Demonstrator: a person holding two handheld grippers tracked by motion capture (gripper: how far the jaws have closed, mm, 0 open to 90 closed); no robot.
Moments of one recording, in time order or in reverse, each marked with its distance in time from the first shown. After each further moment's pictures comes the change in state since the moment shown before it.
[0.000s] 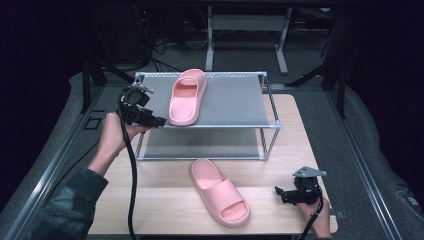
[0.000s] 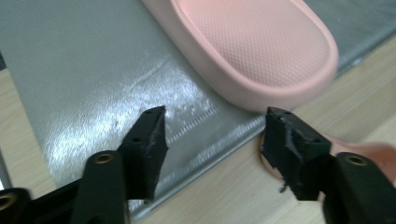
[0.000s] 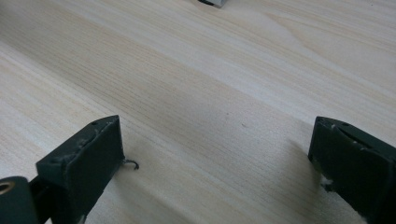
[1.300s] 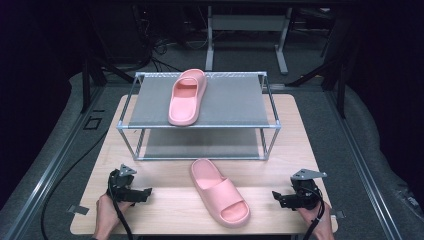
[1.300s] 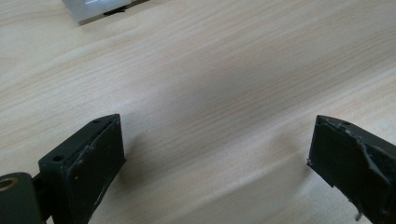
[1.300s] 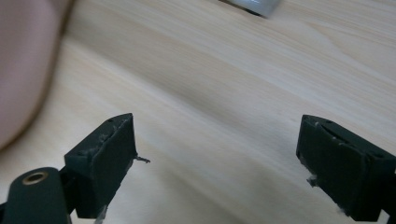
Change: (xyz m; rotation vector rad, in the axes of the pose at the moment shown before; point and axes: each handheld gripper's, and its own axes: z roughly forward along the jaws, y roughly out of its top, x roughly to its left) left arm -0.001 -0.232 0.097 0.033 0.093 -0.144; right arm 0.028 0.014 -0.028 0.031 0.061 0.016
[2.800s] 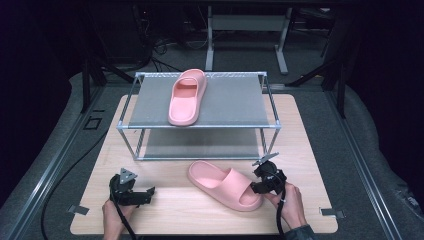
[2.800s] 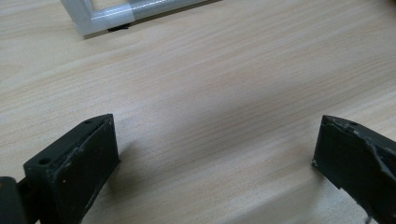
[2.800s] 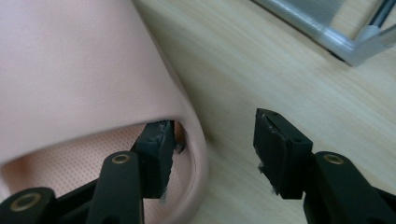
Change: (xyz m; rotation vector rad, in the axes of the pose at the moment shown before) left arm -0.011 -0.013 0.006 -0.135 0.051 -0.030; right arm 0.062 0.076 0.044 0.278 -0.057 -0.089
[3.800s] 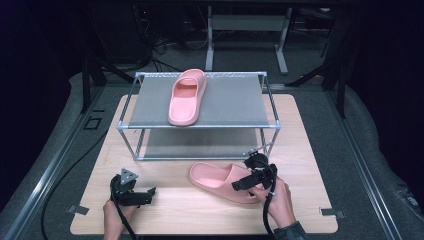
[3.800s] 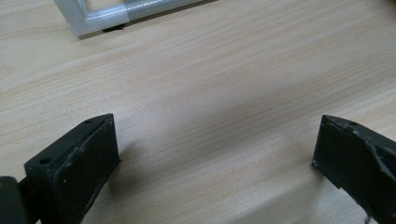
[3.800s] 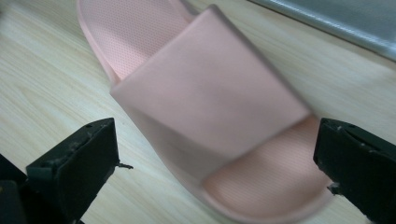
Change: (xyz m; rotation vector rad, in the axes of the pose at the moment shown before) left arm -0.003 0.000 0.000 -0.003 -0.004 0.003; right arm 0.026 0.037 -0.025 0.048 0.158 0.170
